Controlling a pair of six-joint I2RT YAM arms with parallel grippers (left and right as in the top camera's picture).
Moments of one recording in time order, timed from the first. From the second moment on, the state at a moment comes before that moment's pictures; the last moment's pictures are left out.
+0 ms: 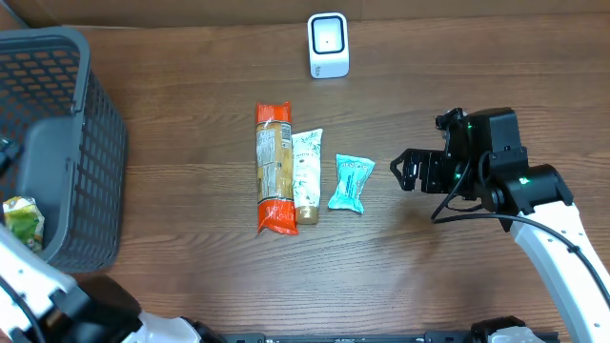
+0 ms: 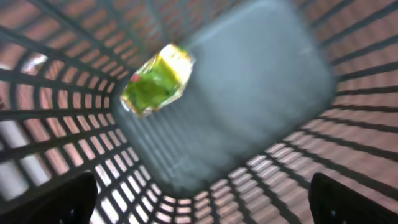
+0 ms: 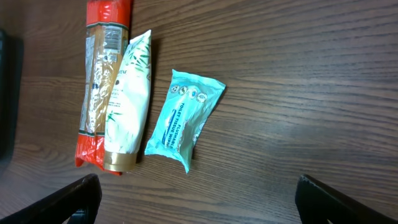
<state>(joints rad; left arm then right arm) 0.81 1.72 2.05 -1.43 -0.07 -0.26 0.20 1.27 1.02 -0.75 -0.36 0.28</state>
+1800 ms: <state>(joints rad) 0.87 1.98 1.37 -0.57 -0.32 0.34 0.20 1.27 1.02 -0.75 -0.35 0.23</state>
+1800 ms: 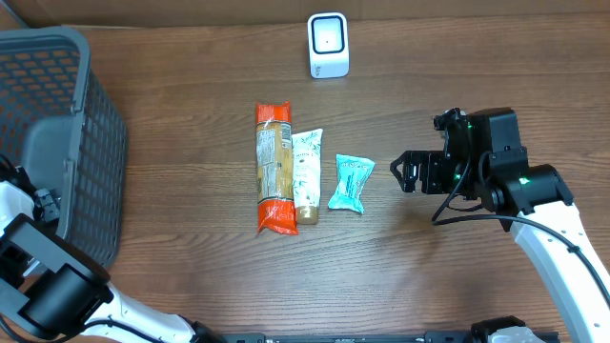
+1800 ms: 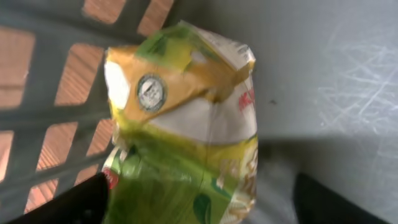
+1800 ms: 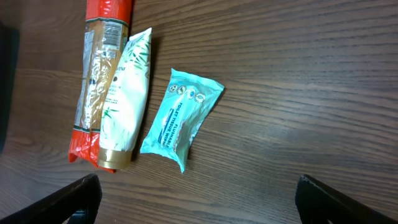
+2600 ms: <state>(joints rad) 0.73 2.00 1.47 -0.73 -0.26 0.28 0.20 1.27 1.02 -0.76 -0.35 0.23</state>
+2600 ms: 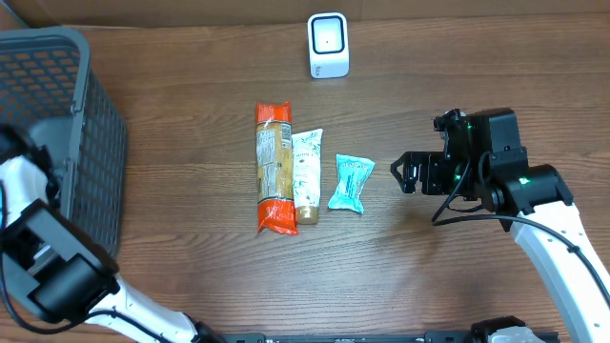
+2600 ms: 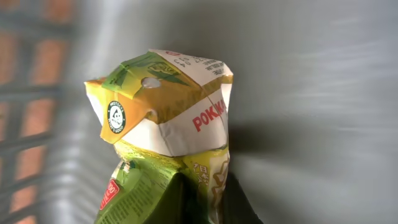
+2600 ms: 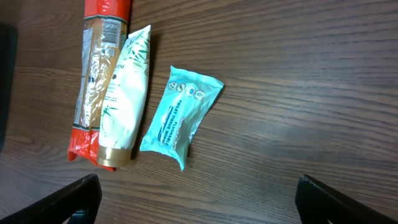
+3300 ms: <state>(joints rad) 0.69 2.06 1.53 -0.74 -0.12 0.16 0.20 1.27 1.02 -0.76 -0.35 0.23</state>
